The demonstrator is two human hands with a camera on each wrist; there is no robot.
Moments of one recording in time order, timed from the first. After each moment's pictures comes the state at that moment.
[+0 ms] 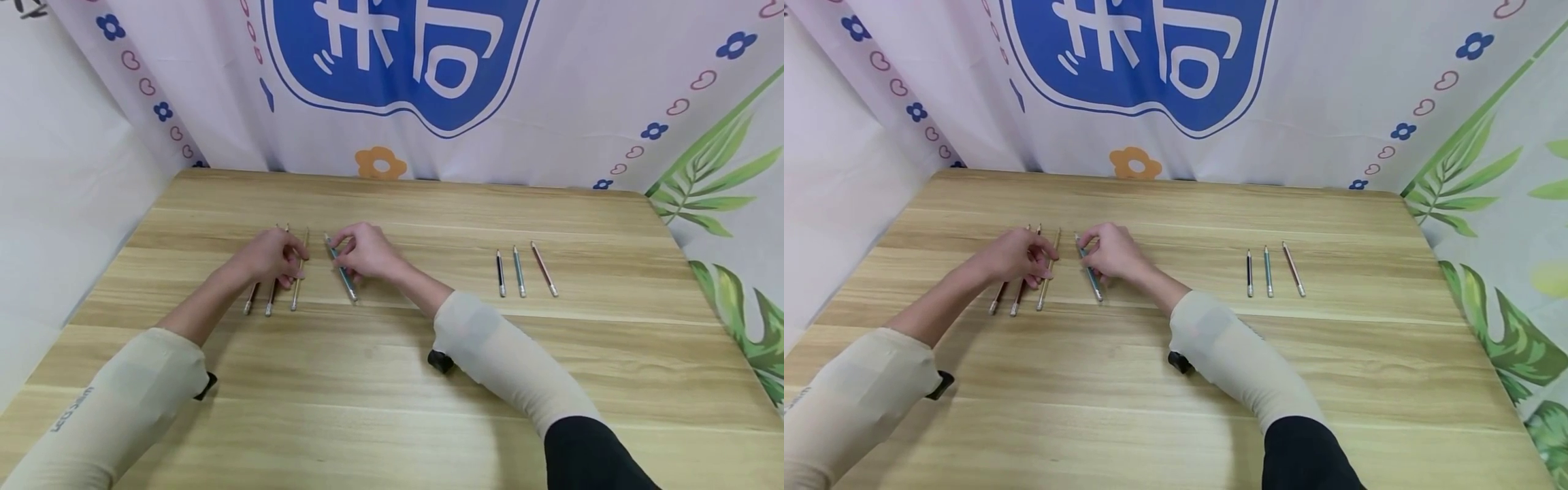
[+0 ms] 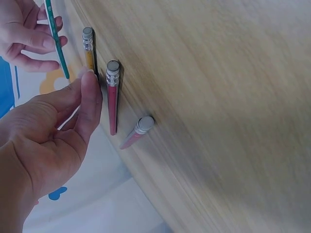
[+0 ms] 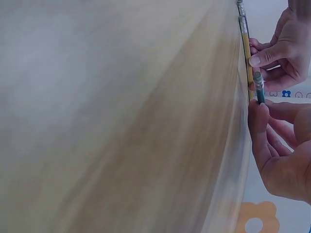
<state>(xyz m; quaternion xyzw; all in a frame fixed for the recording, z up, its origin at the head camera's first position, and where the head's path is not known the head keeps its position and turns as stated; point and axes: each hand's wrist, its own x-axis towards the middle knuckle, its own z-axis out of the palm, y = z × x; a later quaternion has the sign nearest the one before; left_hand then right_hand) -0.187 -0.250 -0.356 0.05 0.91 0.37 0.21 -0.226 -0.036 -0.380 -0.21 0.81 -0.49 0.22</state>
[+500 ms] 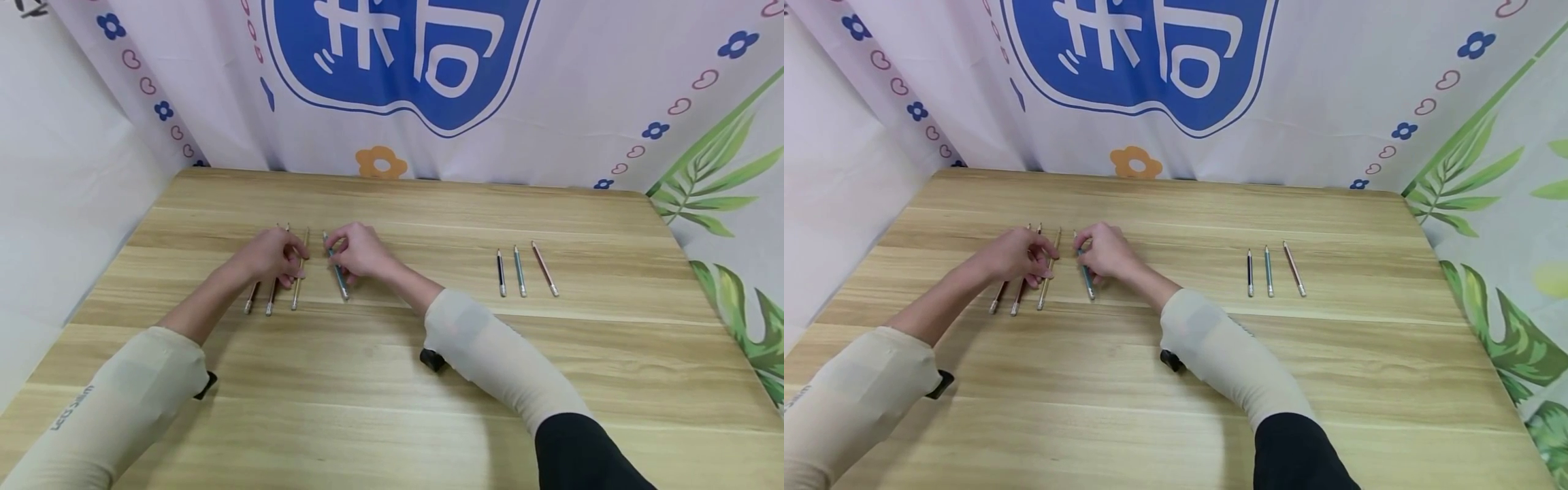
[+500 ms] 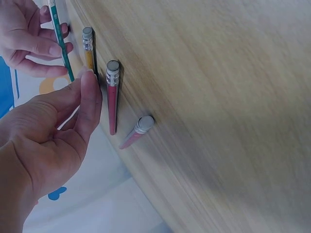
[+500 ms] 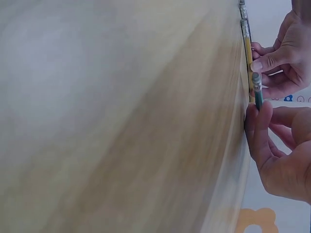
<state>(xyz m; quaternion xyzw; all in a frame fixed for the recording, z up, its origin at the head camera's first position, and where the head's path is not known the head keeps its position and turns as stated) -0.188 -0.248 -0.355 0.05 0.90 0.37 0.21 -0.225 -0.050 -0.381 -0.20 0.83 -0.47 0.22</state>
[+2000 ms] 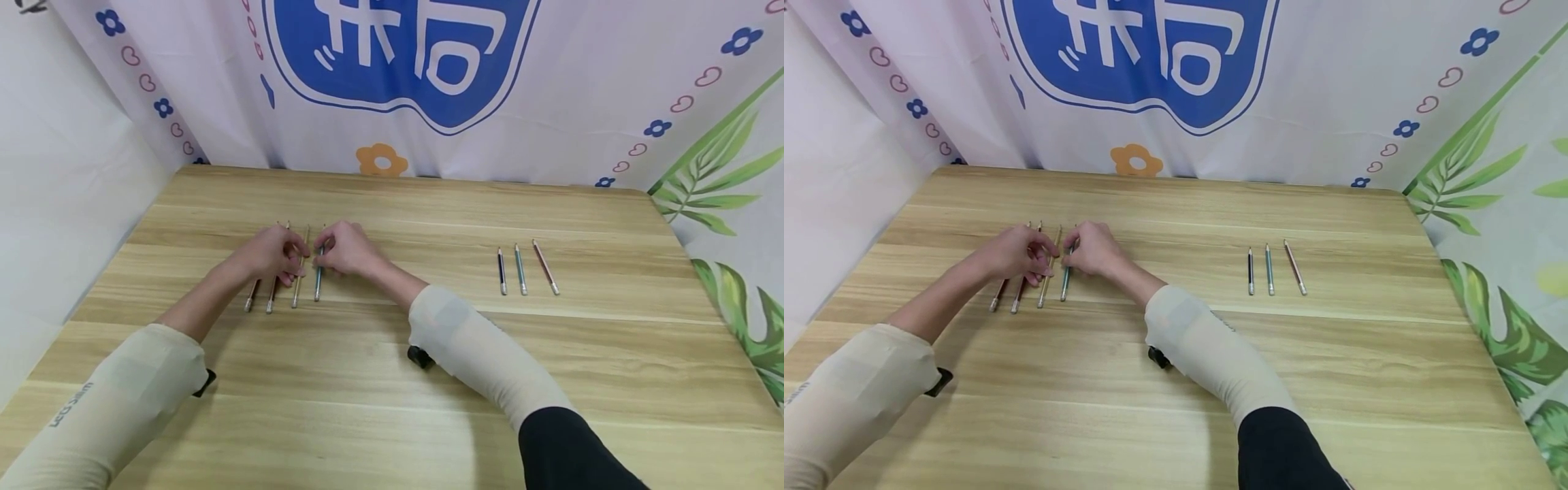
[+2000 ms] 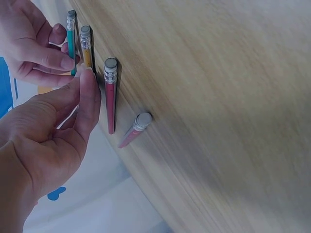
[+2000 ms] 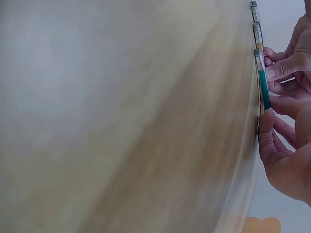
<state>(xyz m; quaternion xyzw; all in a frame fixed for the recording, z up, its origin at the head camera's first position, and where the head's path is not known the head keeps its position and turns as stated) -0.189 -0.248 -0.353 0.06 0.90 0.37 0.22 -0.229 -0.069 -0.389 -0.25 0.84 -0.44 0.19</state>
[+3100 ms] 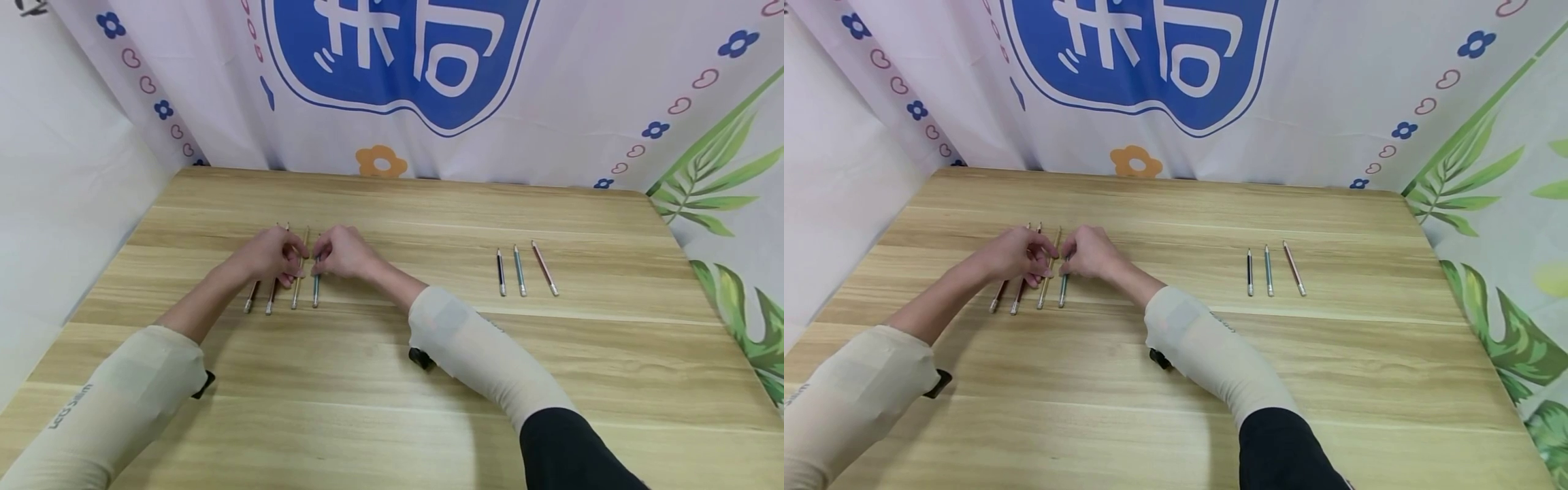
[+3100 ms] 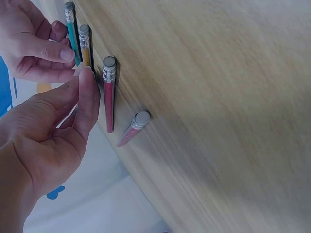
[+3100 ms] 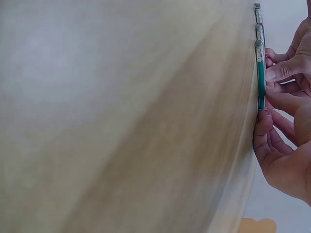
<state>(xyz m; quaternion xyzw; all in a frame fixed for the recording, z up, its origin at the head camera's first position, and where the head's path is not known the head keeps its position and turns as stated) -0.190 -0.252 -0.357 0.05 0.90 0.37 0.22 -0.228 -0.068 -0.388 -0.32 0.85 -0.39 0.17</state>
